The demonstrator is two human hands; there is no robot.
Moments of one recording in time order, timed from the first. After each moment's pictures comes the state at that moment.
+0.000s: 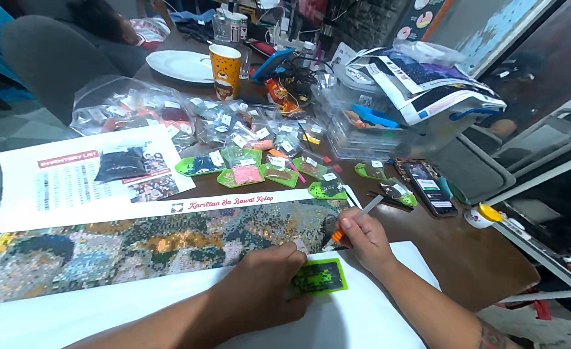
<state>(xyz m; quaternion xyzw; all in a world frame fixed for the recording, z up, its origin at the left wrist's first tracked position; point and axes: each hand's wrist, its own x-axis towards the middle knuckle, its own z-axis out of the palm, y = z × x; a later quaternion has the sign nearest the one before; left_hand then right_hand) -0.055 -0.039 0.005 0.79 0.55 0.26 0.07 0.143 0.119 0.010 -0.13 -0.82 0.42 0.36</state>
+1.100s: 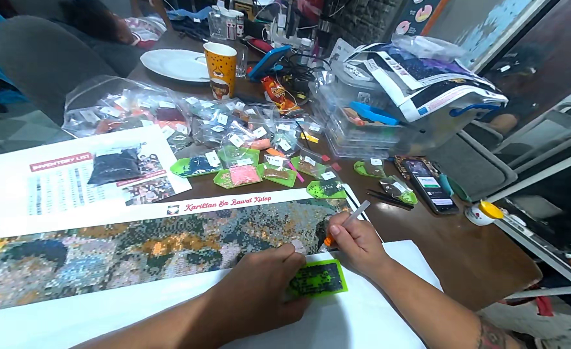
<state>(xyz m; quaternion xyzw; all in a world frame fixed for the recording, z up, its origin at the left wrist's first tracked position) -0.057 -0.038 -0.001 0.80 0.53 0.28 0.04 0.141 0.120 0.004 -0.09 -0.86 0.37 0.33</state>
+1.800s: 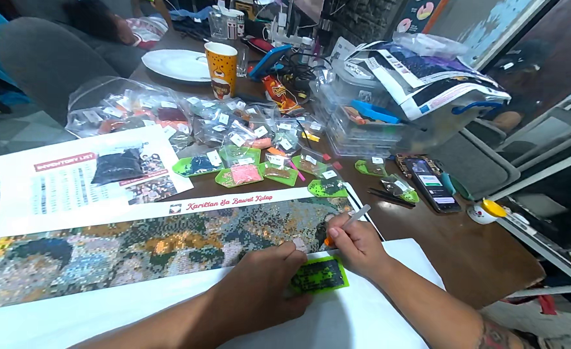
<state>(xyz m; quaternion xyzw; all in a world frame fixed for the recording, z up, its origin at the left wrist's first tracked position) -0.056 -0.039 -0.002 0.80 0.54 0.28 0.04 0.140 0.117 0.004 -0.08 -0.88 0.32 0.33</state>
